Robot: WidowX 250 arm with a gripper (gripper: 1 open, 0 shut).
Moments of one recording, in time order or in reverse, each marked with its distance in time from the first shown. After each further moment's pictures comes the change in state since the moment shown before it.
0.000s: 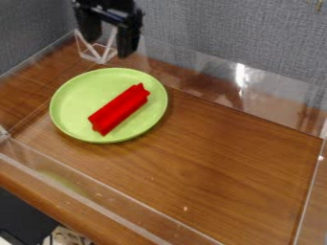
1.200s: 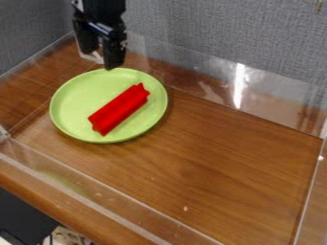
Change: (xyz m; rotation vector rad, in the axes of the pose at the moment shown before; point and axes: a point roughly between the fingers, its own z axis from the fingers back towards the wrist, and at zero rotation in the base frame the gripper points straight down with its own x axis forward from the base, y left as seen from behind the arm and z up) arm -0.004 0.018 -0.039 -0.079 0.067 -0.170
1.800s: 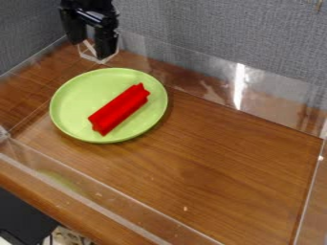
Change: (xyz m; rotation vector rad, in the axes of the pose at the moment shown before) arm -0.010 0.010 0.022 0.029 -0.017 0.078
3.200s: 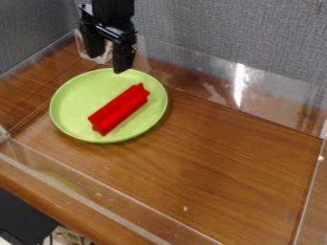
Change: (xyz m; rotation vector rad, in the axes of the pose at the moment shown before) arm 0.017 -0.025 -0.022 -0.015 0.031 -0.061
